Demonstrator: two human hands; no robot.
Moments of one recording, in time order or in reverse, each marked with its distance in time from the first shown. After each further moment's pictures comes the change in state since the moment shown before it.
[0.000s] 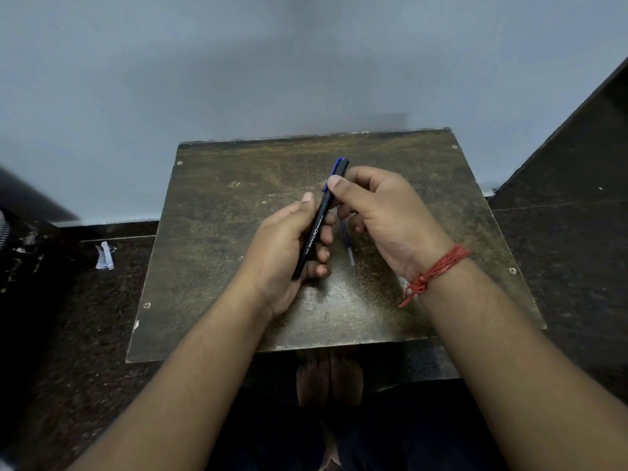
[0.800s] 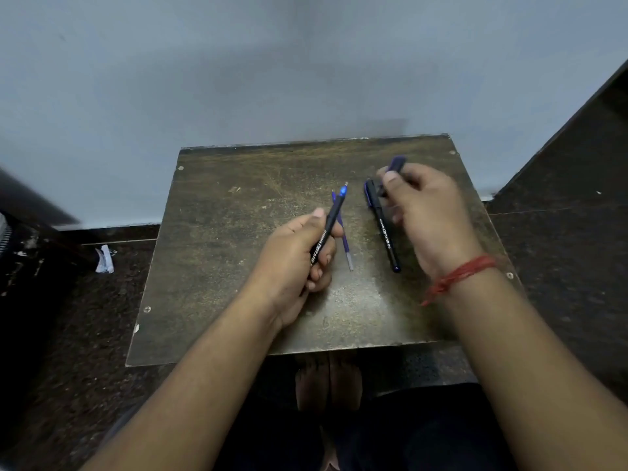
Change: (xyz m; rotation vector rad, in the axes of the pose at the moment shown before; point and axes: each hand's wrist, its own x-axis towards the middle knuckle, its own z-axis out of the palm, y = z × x) left_hand -0.006 -0.005 0.008 -0.040 -0.025 0.007; right_hand 0.008 0.010 -0.039 -0.147 0.341 -0.081
